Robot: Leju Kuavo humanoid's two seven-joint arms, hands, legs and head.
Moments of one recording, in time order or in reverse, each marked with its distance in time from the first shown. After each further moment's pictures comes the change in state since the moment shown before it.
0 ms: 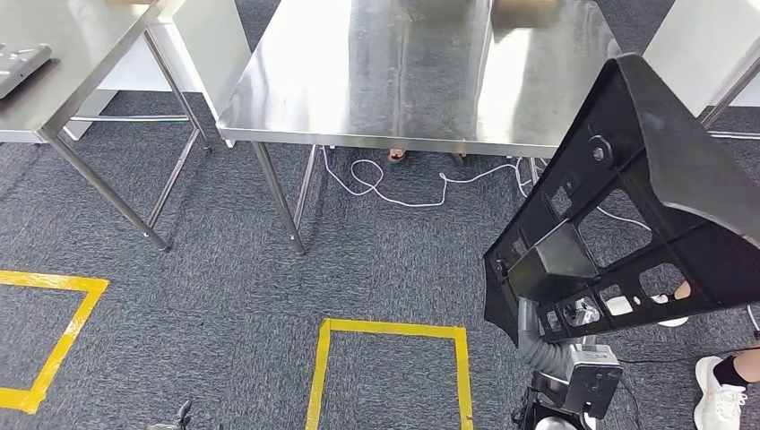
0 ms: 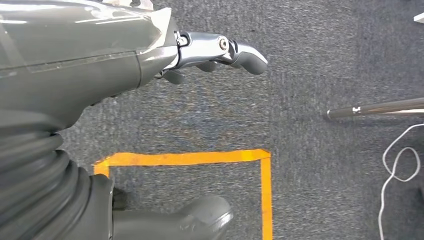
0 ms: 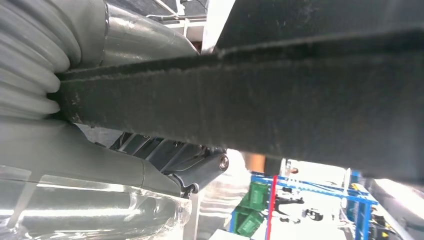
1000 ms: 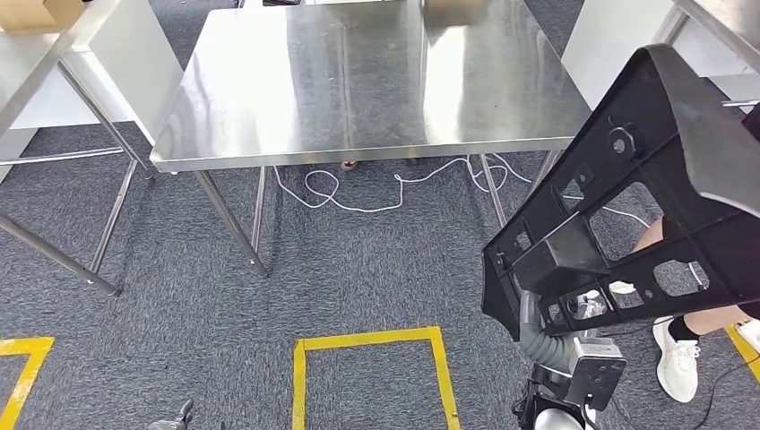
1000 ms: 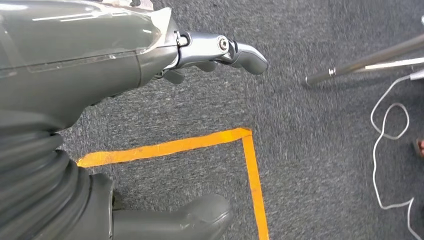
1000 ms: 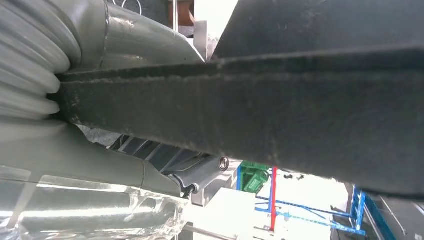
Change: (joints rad) left arm -0.019 -0.001 0.000 0.032 -0.001 0.012 0.000; right arm -0.037 -0.009 0.003 0.030 -0.033 0.002 -0.005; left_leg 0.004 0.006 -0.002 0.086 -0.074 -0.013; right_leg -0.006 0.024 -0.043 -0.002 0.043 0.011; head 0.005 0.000
